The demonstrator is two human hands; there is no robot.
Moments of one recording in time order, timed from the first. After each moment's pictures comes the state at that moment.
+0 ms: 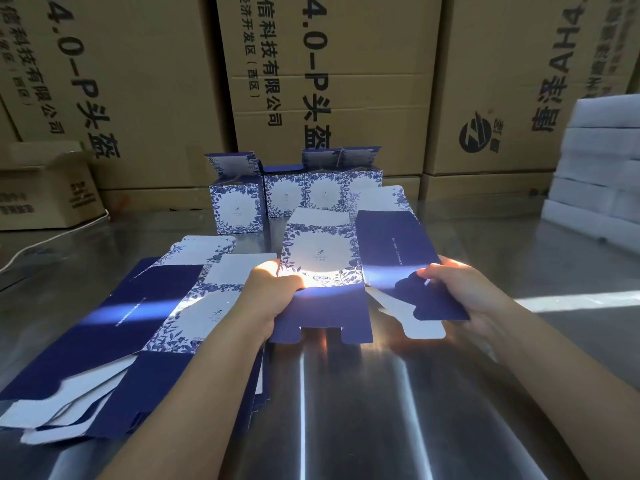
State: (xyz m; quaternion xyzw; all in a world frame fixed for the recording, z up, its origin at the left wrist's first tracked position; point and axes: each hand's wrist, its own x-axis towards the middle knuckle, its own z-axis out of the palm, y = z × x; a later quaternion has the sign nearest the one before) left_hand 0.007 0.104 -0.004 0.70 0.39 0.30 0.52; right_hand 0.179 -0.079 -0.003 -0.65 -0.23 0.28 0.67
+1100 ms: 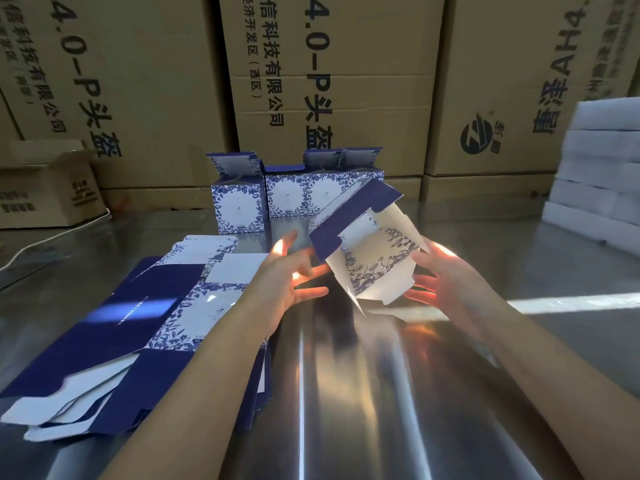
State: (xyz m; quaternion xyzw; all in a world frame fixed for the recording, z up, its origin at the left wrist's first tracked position) left_hand 0.000 0.092 0.012 0.60 0.16 0.28 0.73; right_hand 0.175 -0.073 -0.008 -0.59 -0.34 0.28 0.68
